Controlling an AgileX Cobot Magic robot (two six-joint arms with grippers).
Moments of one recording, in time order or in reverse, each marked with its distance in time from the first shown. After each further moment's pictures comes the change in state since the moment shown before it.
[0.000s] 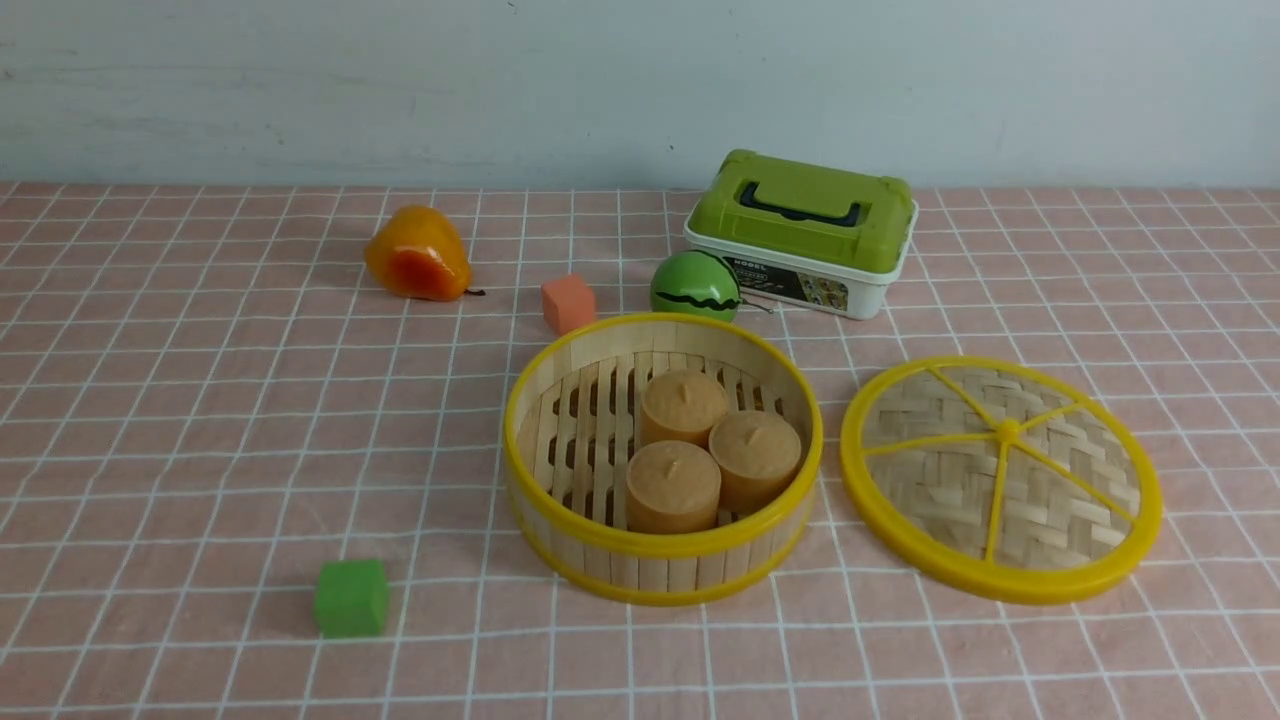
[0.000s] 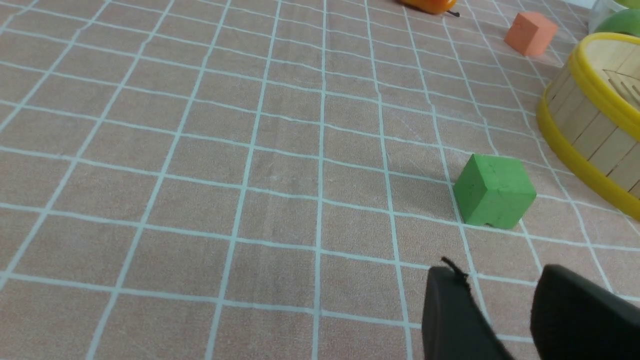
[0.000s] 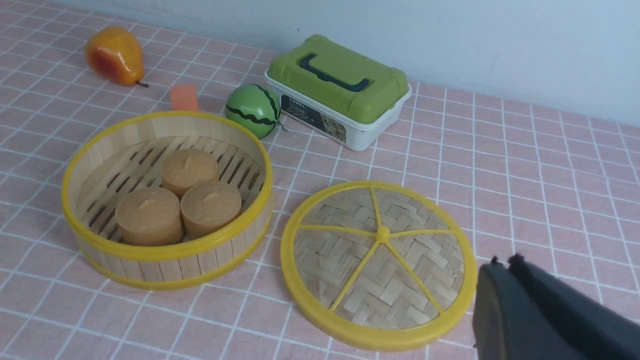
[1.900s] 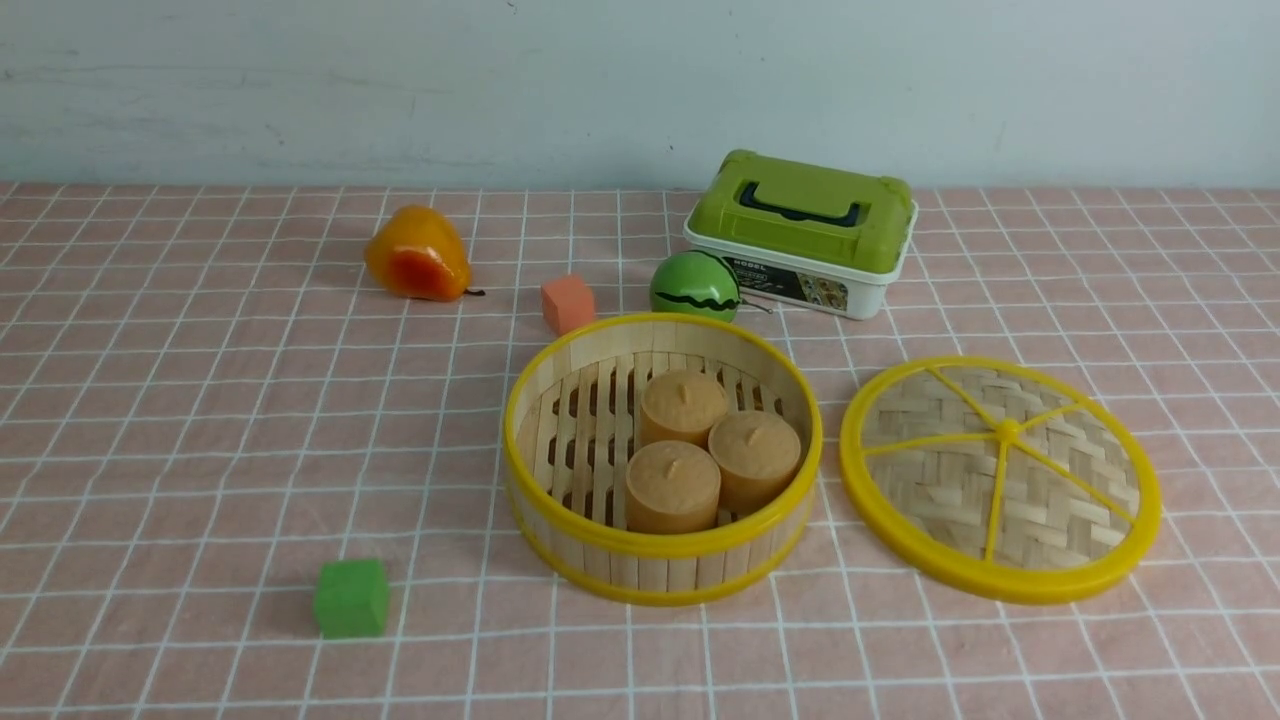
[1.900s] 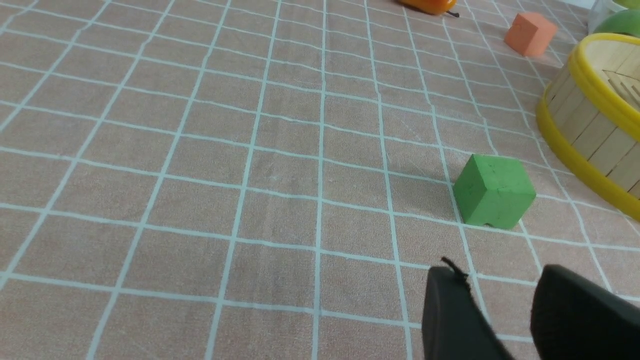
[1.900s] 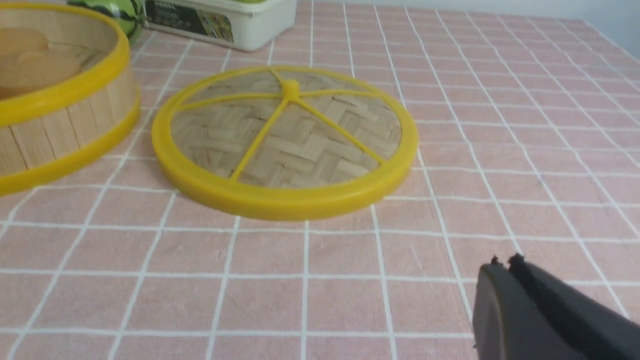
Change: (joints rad) right arm -0.130 -0.513 0.891 -0.234 -0.453 0.260; left arm 0.000 0.000 0.000 0.000 0.000 0.000
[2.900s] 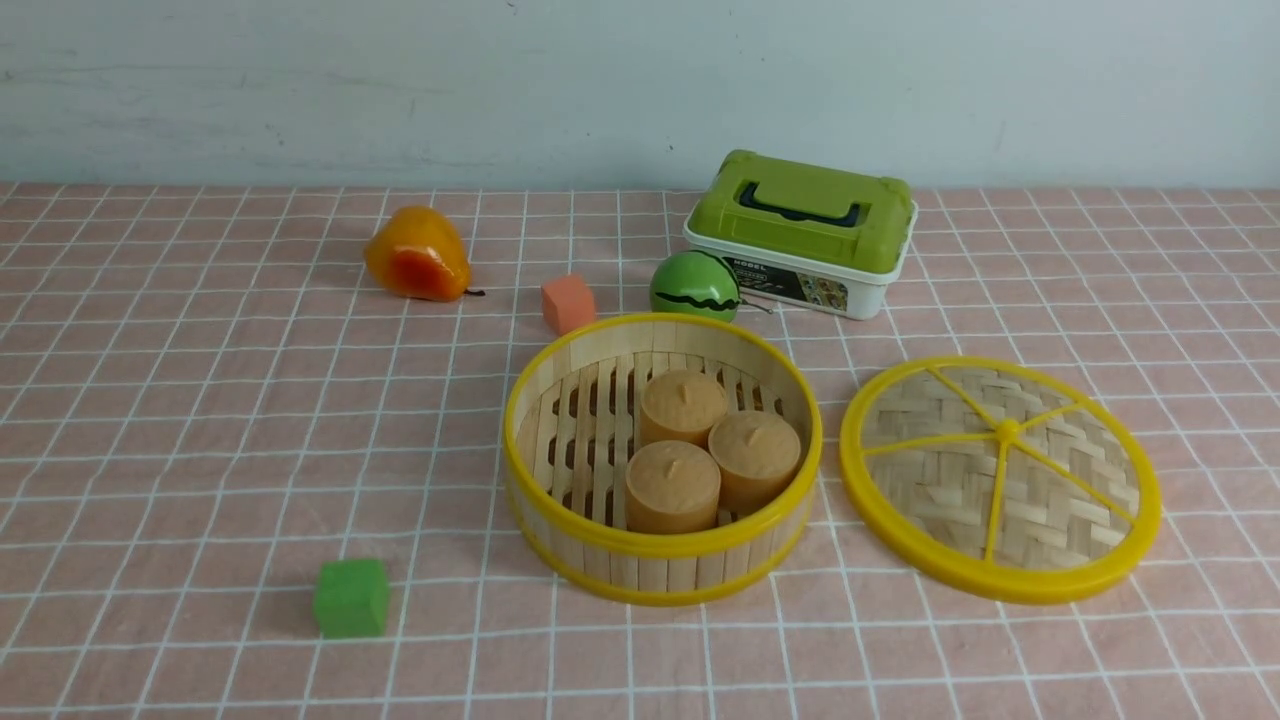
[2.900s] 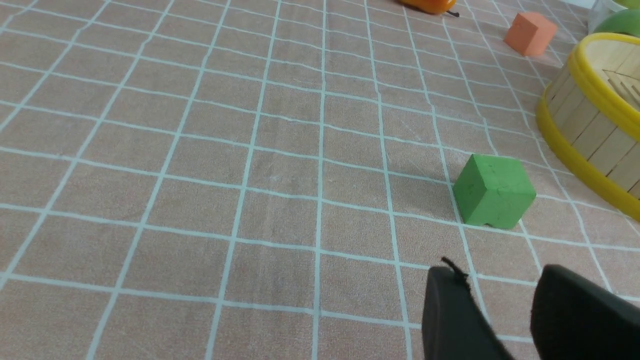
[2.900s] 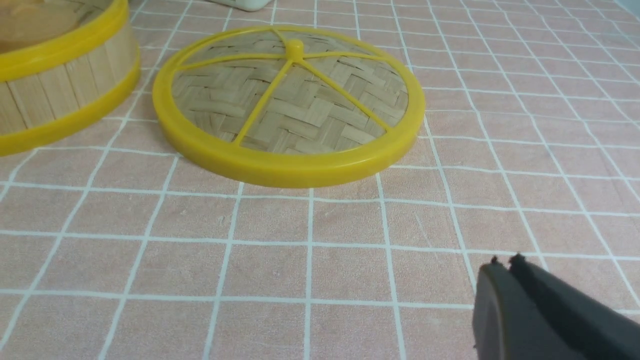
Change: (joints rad) right arm 0.000 0.000 -0.005 0.054 0.040 -0.077; left arm 0.000 0.000 0.000 0.000 0.000 0.000
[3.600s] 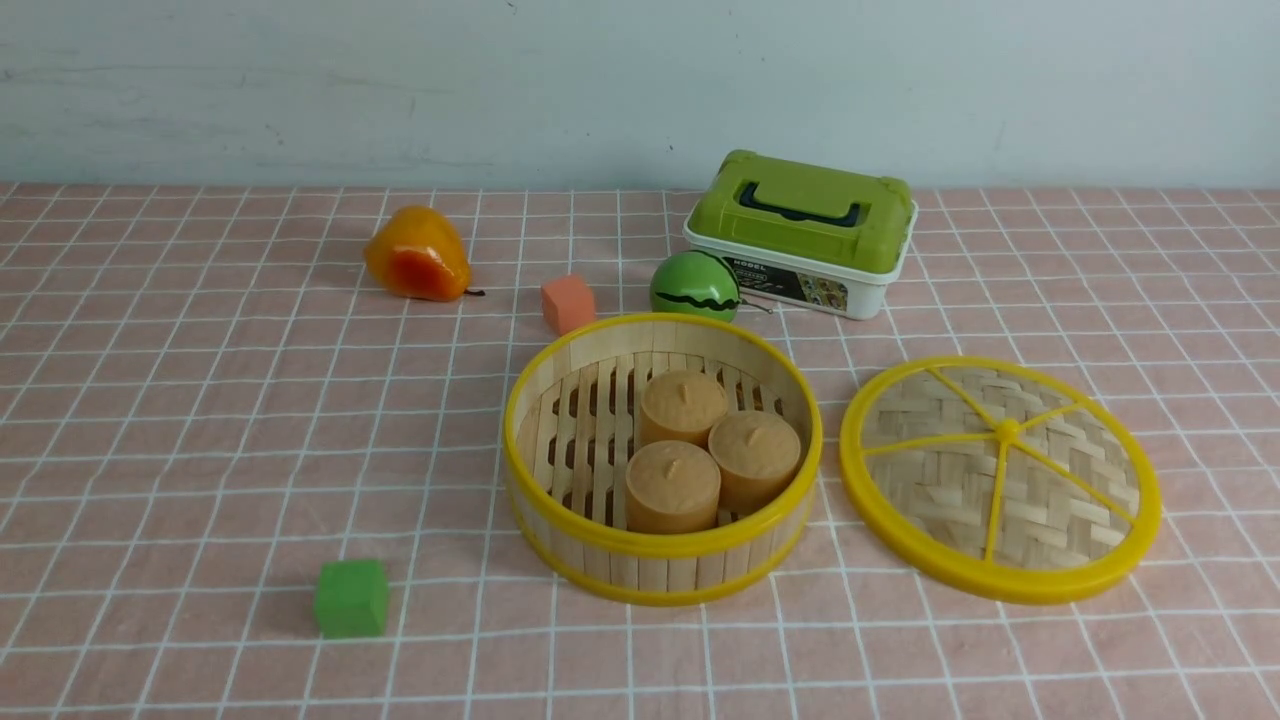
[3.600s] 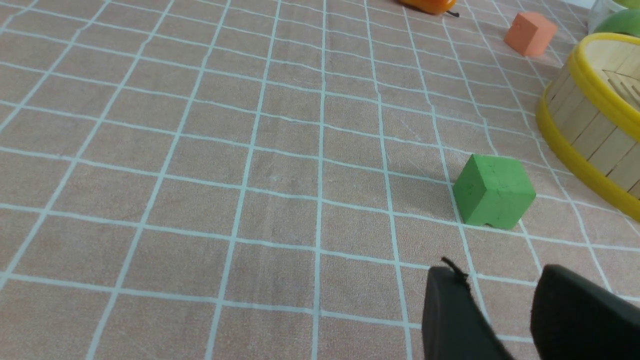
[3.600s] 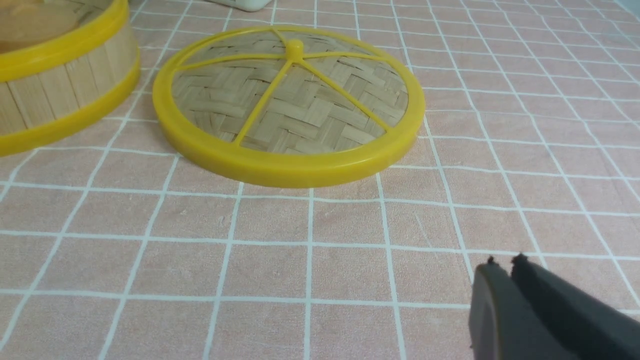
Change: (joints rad) right arm 0.000 0.000 0.000 0.001 0.000 0.000; left arm 0.000 0.000 0.000 0.000 0.000 0.000
